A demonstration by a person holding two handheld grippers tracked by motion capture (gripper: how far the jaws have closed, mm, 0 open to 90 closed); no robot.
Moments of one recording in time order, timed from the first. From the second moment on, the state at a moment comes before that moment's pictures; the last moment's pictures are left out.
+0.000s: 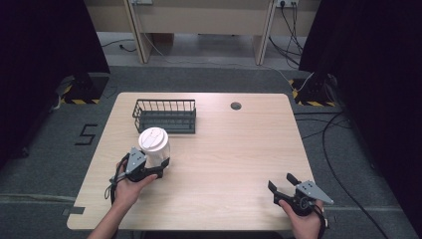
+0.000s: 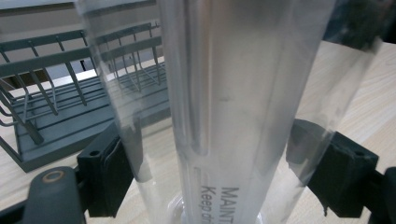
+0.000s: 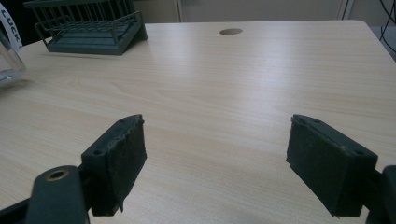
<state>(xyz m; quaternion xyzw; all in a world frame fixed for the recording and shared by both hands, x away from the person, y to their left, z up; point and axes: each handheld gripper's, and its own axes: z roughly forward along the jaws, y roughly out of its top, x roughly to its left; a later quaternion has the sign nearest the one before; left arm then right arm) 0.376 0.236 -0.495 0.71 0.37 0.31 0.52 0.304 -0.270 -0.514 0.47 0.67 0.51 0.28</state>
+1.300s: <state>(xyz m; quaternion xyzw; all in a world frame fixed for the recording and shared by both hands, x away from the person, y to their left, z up) 0.409 0.240 -0.450 0.69 0.37 0.34 0.52 0.304 -0.271 -0.514 0.47 0.66 0.51 0.27</state>
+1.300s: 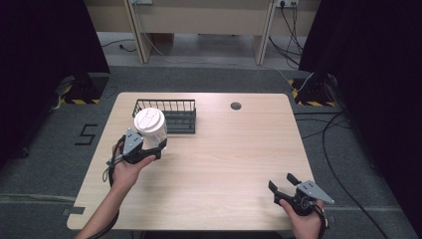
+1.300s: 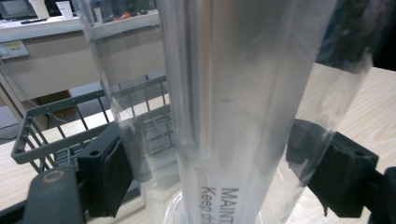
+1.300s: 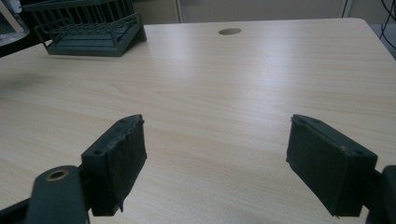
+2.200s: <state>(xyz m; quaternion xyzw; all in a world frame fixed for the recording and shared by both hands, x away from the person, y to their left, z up) 0.432 0.236 -0.430 0.68 0.37 0.35 0.53 0.304 -0.271 -0.514 0.47 0.66 0.51 0.27</state>
